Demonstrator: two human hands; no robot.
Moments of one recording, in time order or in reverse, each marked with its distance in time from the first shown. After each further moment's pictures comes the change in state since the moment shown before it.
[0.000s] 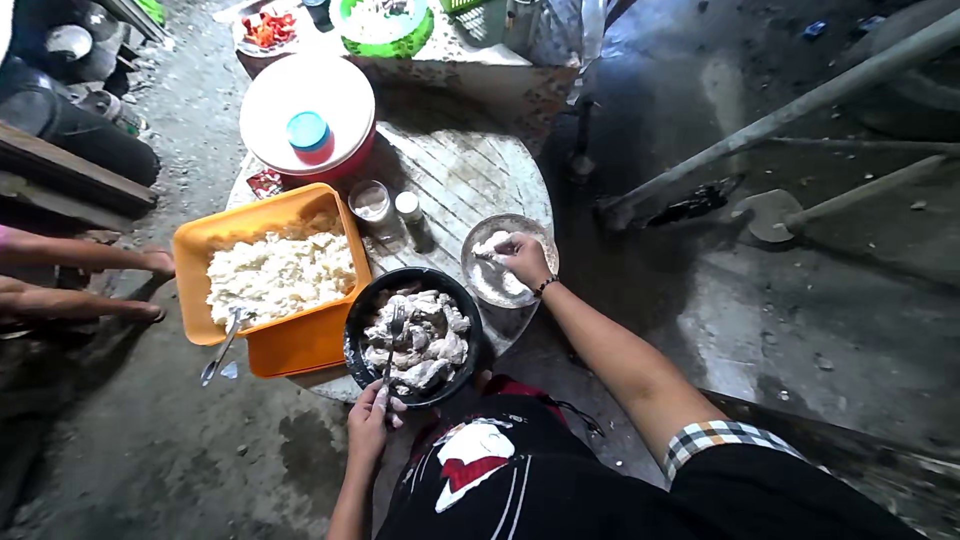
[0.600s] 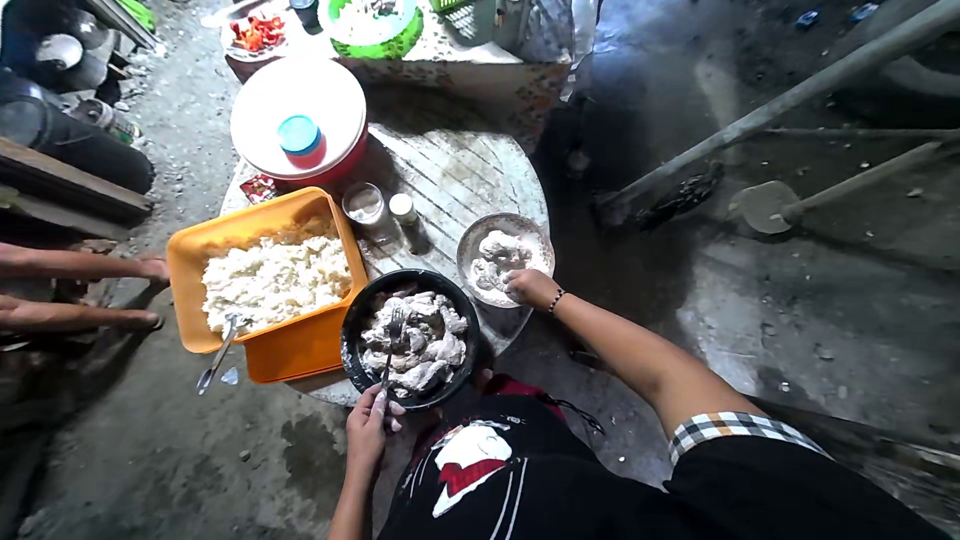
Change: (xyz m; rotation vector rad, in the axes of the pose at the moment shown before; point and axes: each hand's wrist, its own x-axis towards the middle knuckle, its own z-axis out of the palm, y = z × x) left_hand -0.002 0.002 0.002 0.003 0.004 0.004; right_hand -0.032 0.037 -0.019 -0.629 -0.644 -0.220
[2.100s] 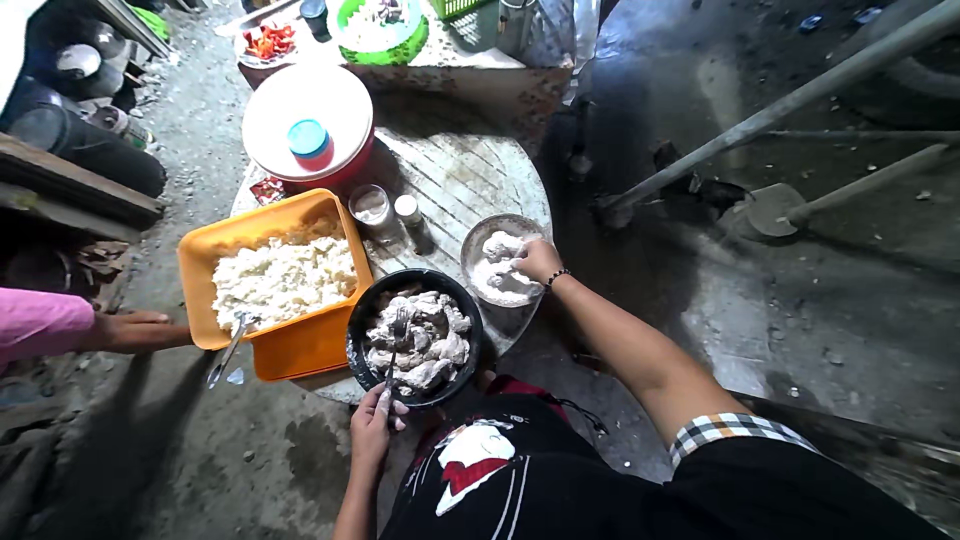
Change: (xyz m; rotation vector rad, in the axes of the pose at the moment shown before) left_hand -0.003 -0.006 -0.002 -0.036 0.024 0.003; right_hand 0.024 -0.006 -0.043 0.309 0.210 0.629
